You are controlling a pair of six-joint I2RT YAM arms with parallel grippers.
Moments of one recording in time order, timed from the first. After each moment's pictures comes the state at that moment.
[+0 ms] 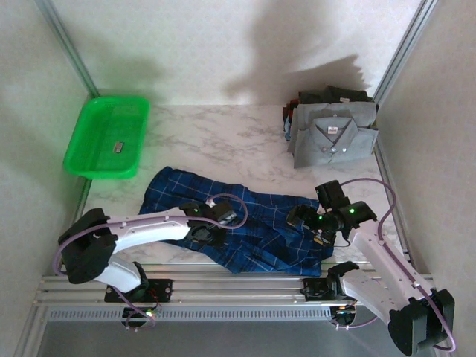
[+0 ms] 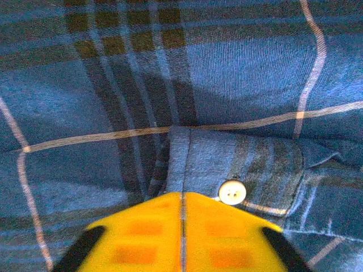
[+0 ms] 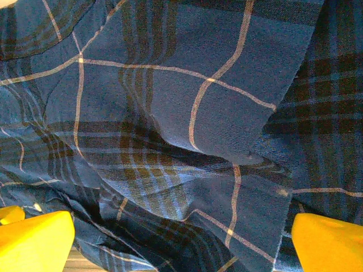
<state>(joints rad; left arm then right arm) -0.98 1.46 0.84 -0.73 -0.13 -0.79 0.38 0.91 0.70 -1.02 -0.24 0.82</state>
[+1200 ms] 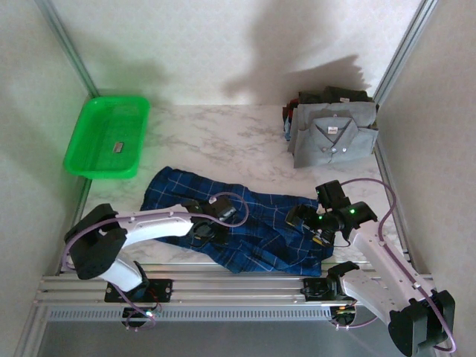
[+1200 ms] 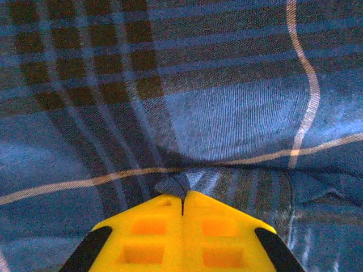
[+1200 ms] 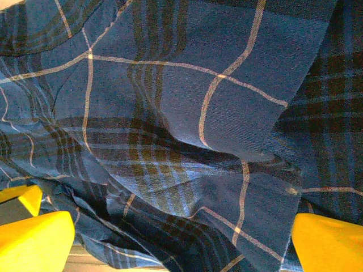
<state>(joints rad) -0.93 1.51 0.83 -0.63 -0.06 -0.70 0.38 0.90 0.70 -1.01 -0.26 0.82</state>
